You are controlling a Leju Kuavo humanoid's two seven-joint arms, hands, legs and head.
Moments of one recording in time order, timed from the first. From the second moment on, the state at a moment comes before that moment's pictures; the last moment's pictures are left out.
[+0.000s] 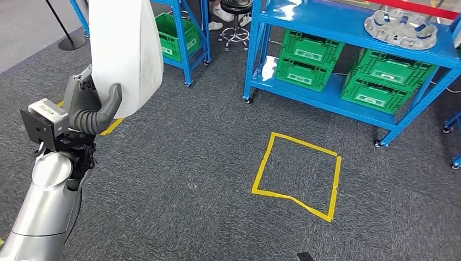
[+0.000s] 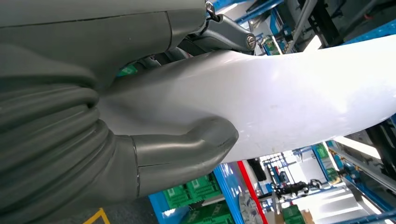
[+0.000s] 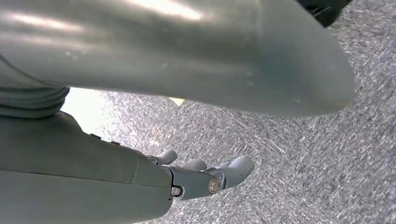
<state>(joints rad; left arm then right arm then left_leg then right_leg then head) -0.62 0.09 -0.38 -1.43 0.08 -0.17 -0.42 -0.03 0.07 -0.39 -0.18 0.41 0.13 0.01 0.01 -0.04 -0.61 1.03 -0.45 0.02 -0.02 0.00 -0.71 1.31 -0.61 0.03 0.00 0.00</state>
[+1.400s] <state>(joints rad) -0.58 0.13 -0.34 -1.44 0.06 -0.18 -0.42 -0.03 0.07 -0.38 -0.18 0.46 0.15 0.01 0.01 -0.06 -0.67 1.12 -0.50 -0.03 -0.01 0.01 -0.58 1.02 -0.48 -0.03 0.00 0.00</state>
